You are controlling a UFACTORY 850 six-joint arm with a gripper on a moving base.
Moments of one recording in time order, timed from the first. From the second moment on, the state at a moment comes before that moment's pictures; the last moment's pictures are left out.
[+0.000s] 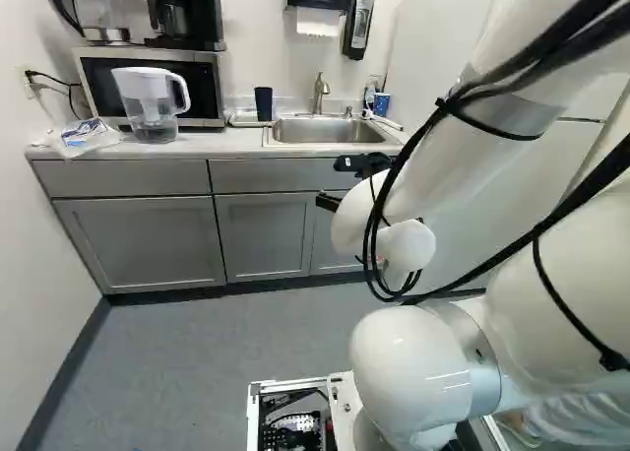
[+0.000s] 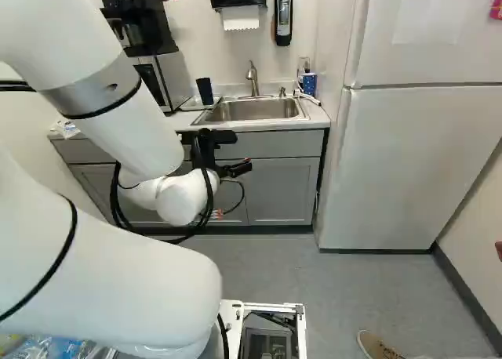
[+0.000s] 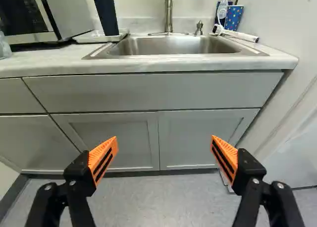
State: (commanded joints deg) arm 0.0 16.0 -5.2 0.0 49.8 0.0
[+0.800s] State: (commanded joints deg) arm 0.0 16.0 -5.0 0.0 50.0 0.0
